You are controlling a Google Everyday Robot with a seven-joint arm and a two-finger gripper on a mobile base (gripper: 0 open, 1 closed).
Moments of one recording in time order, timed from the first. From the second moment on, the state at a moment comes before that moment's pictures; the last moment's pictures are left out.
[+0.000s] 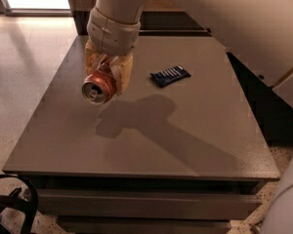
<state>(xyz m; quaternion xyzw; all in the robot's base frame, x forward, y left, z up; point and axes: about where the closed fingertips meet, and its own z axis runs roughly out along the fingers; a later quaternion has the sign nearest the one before) 0.526 0.091 0.925 -0.97 0.18 0.05 0.17</state>
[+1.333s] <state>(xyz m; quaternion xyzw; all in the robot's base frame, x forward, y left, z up) 0.510 0.062 0.905 -0.93 0.24 0.11 0.27</state>
